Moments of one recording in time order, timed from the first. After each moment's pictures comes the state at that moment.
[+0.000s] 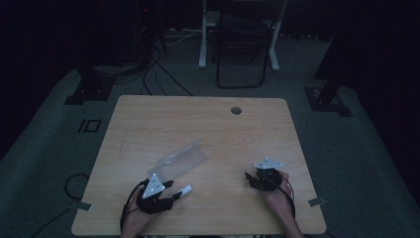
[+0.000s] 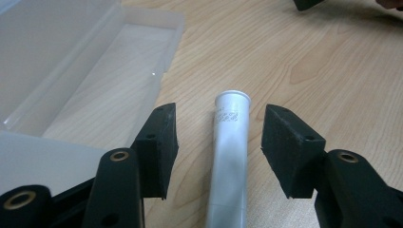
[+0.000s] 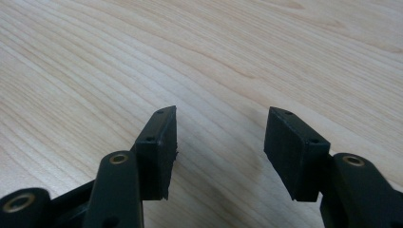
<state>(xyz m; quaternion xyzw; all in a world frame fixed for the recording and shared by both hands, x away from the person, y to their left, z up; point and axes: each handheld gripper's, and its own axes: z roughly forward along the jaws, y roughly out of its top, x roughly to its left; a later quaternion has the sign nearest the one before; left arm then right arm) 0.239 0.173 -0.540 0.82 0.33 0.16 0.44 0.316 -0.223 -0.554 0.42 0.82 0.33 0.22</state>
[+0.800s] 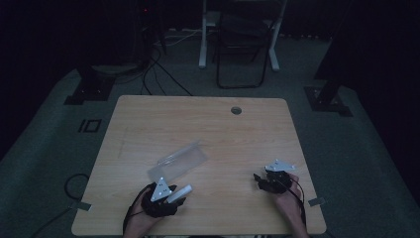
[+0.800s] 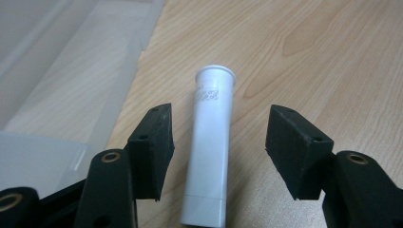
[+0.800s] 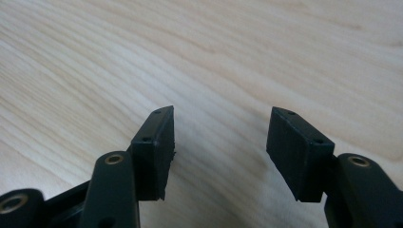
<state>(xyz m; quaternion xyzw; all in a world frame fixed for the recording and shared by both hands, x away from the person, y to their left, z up) 0.236 0.158 -0.550 0.85 0.32 0.15 0.40 0.309 -0.254 -0.559 0.43 0.81 0.34 0.22</state>
